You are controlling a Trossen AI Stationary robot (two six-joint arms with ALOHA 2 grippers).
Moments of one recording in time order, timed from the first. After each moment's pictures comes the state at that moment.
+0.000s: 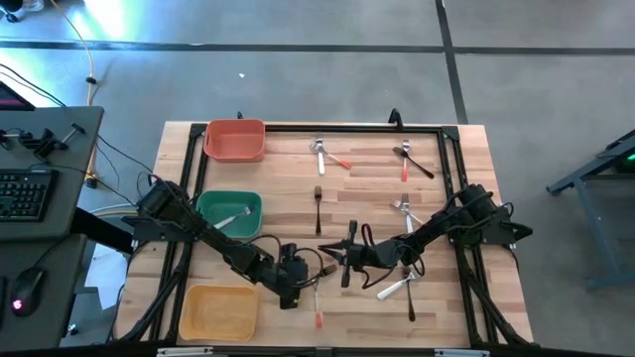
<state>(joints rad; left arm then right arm) -0.54 1.89 0.96 0.02 -0.34 -0.48 0.43 1.99 0.71 1.30 0.56 -0.32</state>
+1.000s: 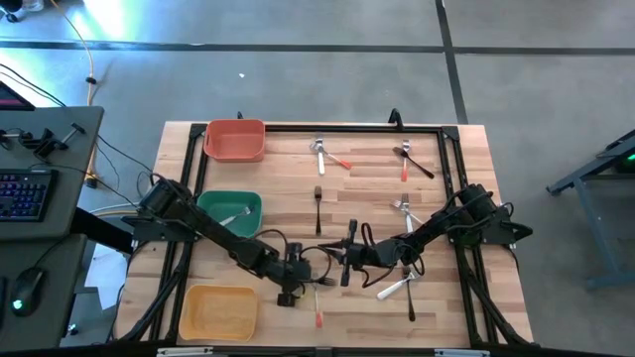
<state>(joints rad) -0.49 1.90 0.96 -0.08 -0.18 -0.32 0.43 1.99 0.71 1.31 0.56 -0.31</state>
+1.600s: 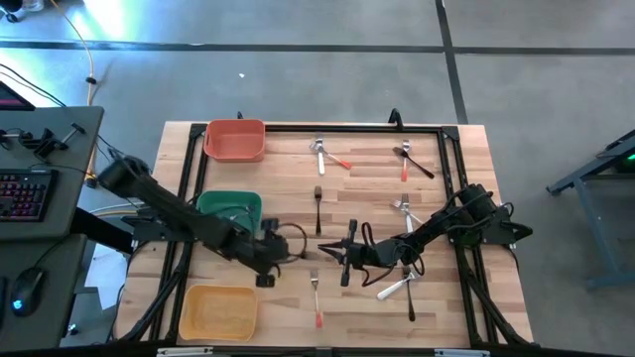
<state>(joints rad) -0.47 1.45 0.96 -0.46 -0.39 -0.31 0.43 1.99 0.71 1.30 0.56 -0.26</state>
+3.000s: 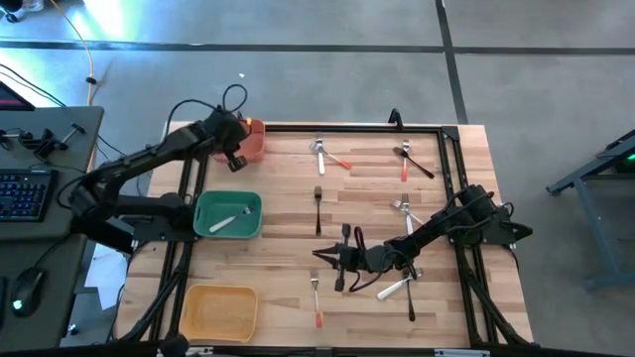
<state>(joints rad) 0.83 1.15 0.76 -0.57 -0.25 0.43 0.44 1.99 0.80 1.10 0.56 -0.08</state>
